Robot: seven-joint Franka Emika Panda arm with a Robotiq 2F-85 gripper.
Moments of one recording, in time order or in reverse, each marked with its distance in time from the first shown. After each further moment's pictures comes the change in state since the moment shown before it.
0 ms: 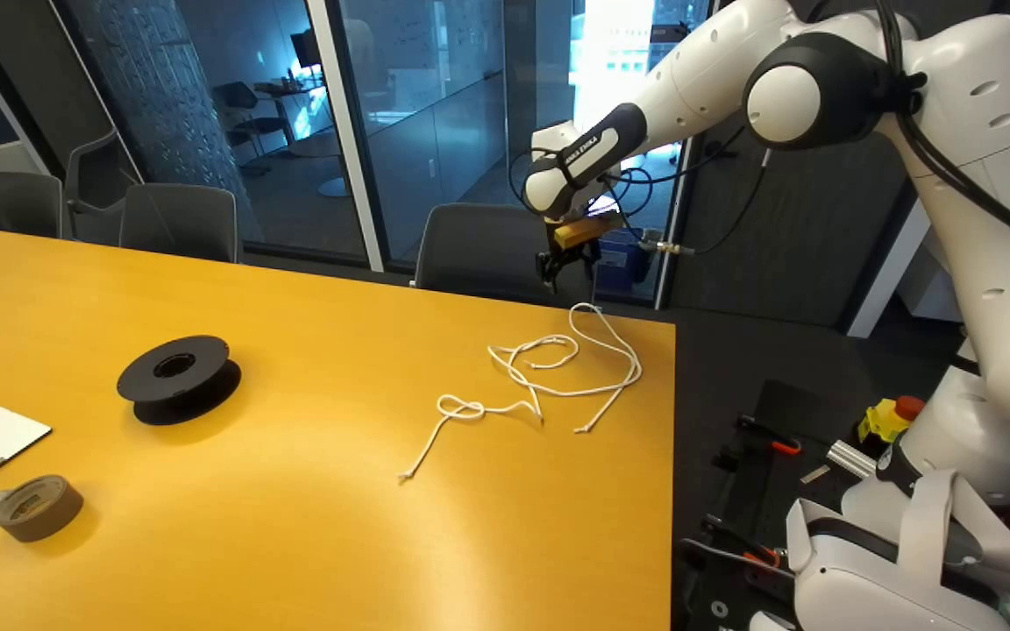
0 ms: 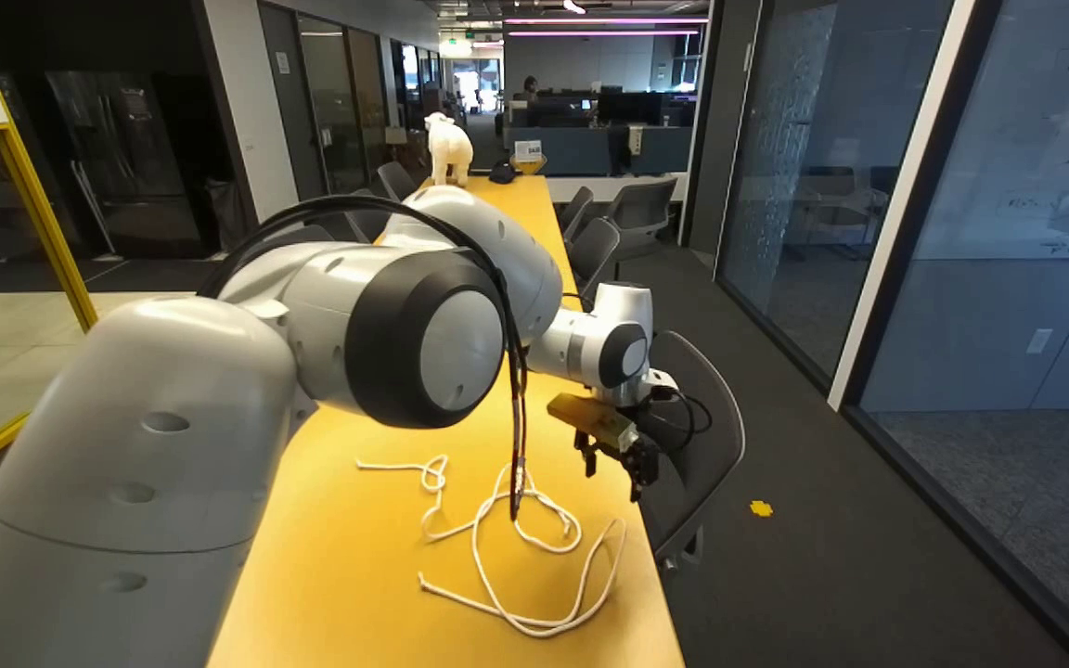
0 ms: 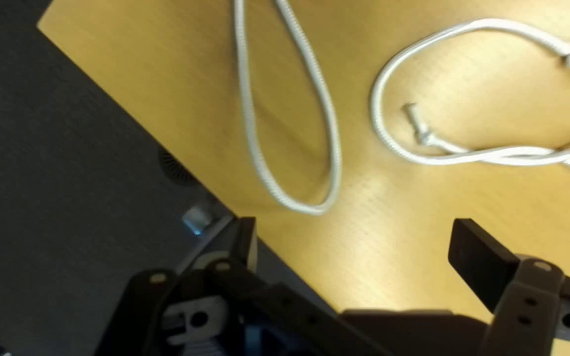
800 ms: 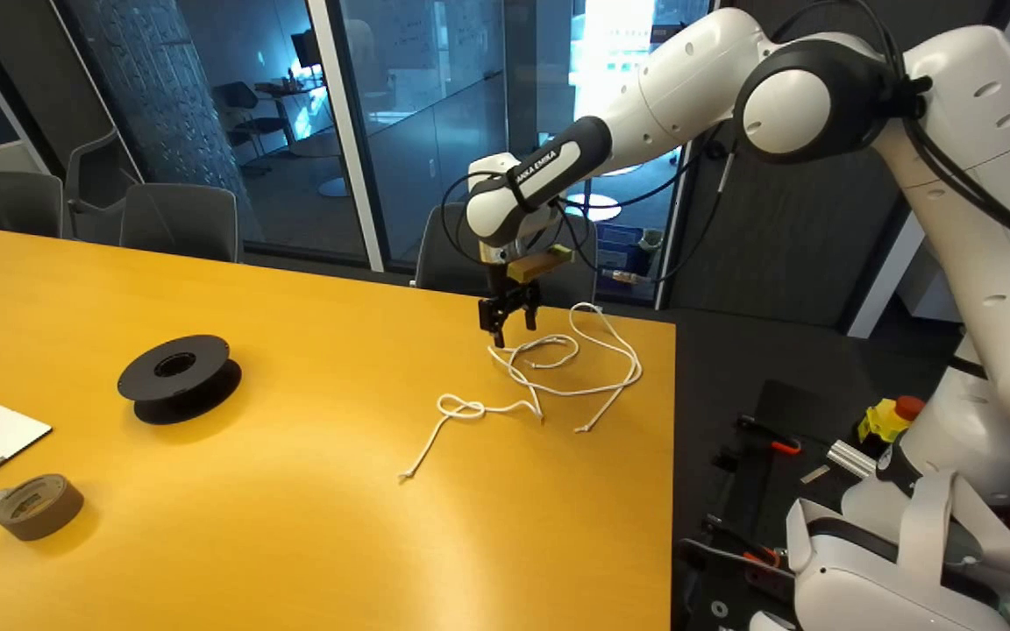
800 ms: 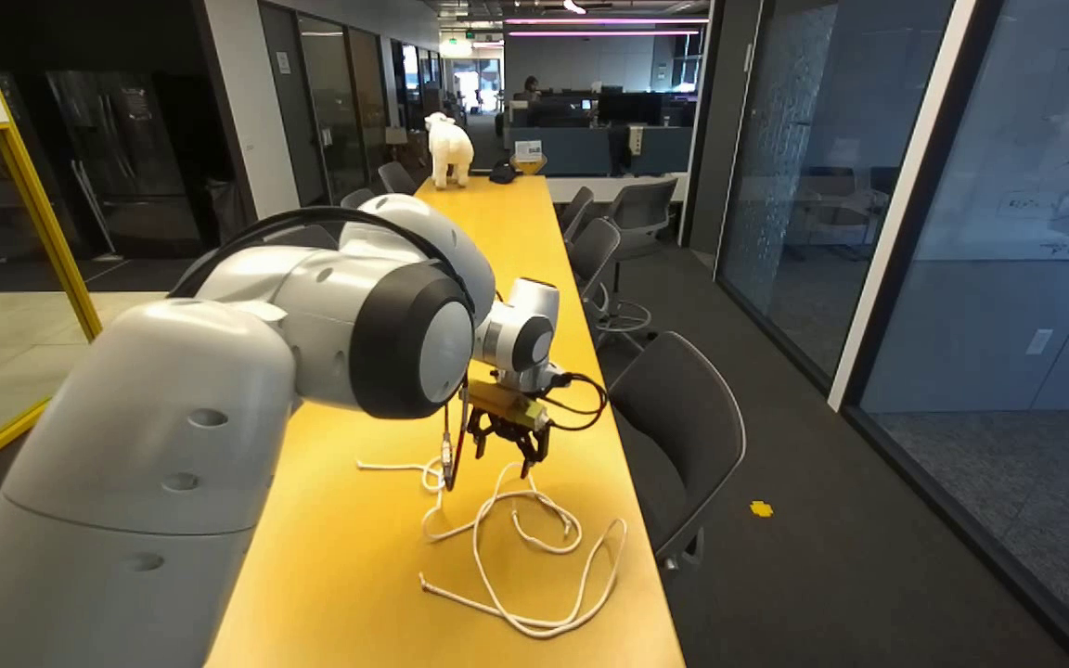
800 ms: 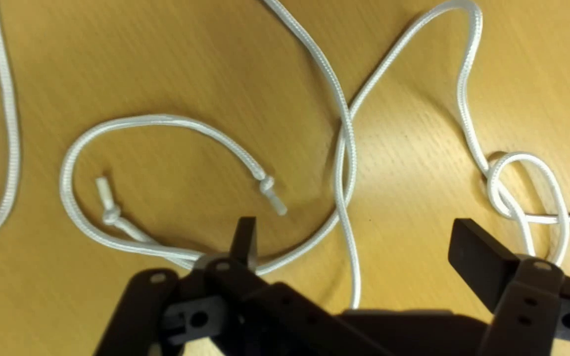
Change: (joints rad) arm 0.071 0.046 0.198 0.040 0.077 -0.092 -0.172
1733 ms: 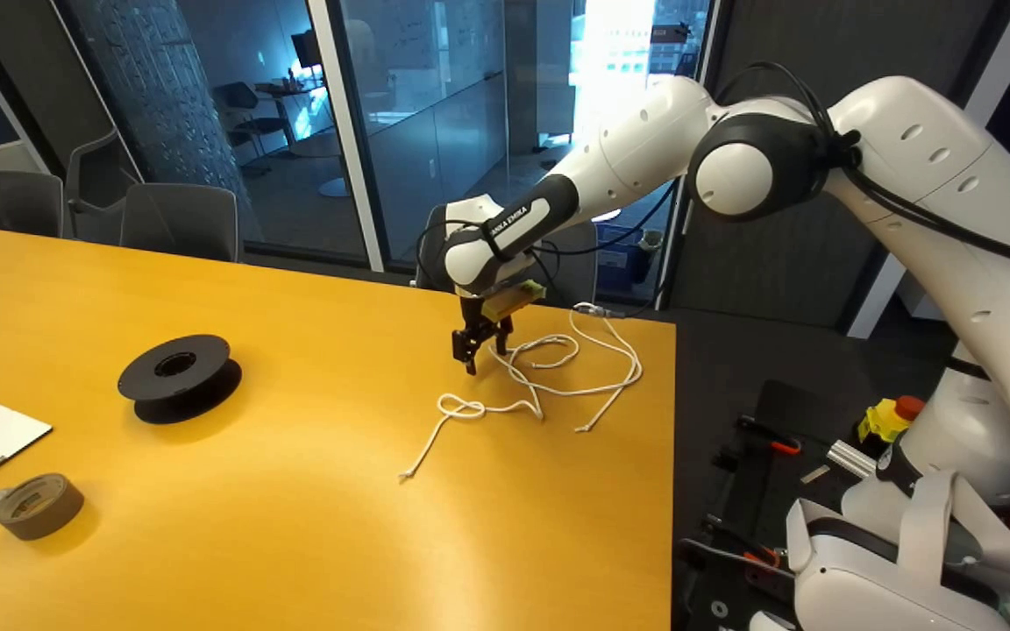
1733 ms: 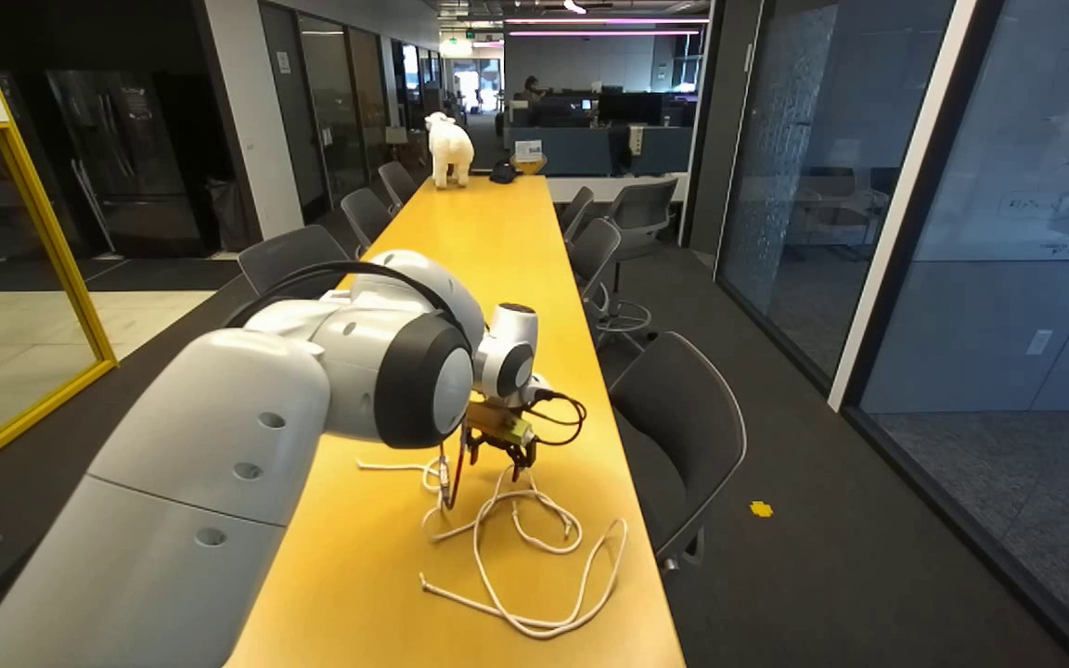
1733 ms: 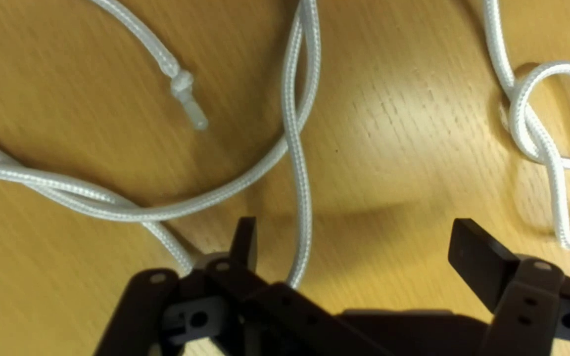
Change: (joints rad) arm 0.064 0.201 -0.007 0.169 -0.002 0.132 0.001
